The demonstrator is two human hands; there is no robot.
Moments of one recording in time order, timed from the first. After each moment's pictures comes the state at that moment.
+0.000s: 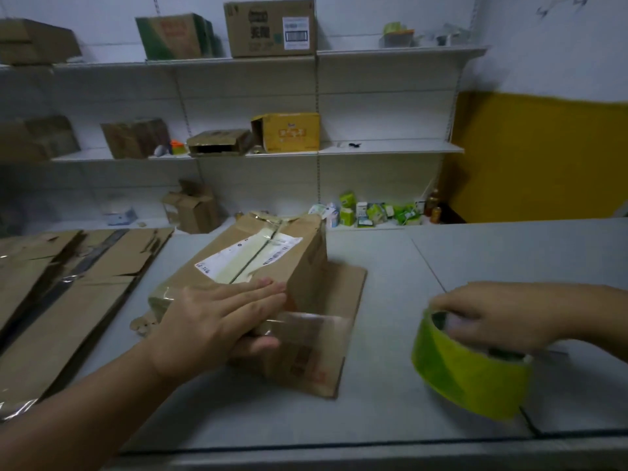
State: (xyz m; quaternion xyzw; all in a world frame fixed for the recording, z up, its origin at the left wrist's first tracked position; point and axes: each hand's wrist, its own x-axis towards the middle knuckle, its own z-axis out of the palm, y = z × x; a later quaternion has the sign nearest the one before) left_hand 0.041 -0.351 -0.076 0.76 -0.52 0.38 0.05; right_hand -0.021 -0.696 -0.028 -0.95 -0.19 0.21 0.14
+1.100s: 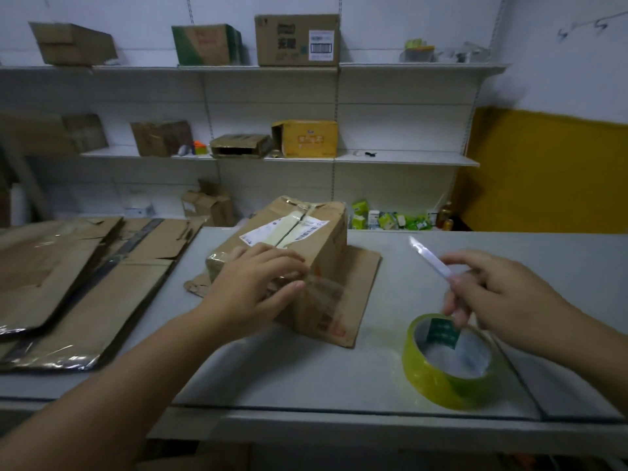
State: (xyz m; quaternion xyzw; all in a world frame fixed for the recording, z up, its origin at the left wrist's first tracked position) left_hand 0.030 -0.351 -0.065 0.90 -0.33 0.19 0.20; right_hand -0.063 -0.646 -0.027 -0.91 -0.04 -0.11 0.40
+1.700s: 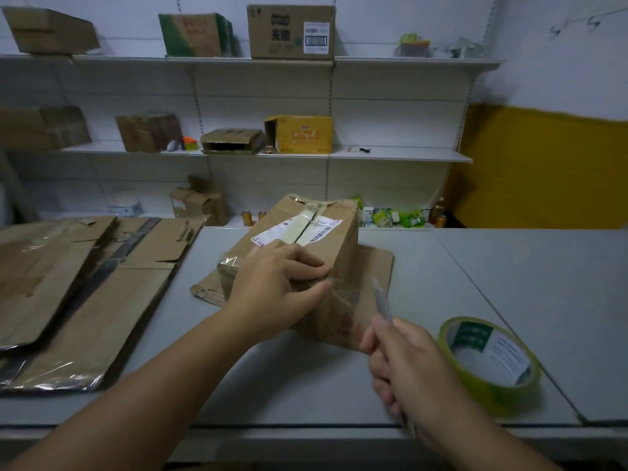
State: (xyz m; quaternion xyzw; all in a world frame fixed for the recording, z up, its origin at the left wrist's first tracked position) left_hand 0.042 -0.357 -0.067 0.87 -0.31 0.21 0.32; right_hand -0.069 -0.515 -0.078 -0.74 0.13 0.02 0.66
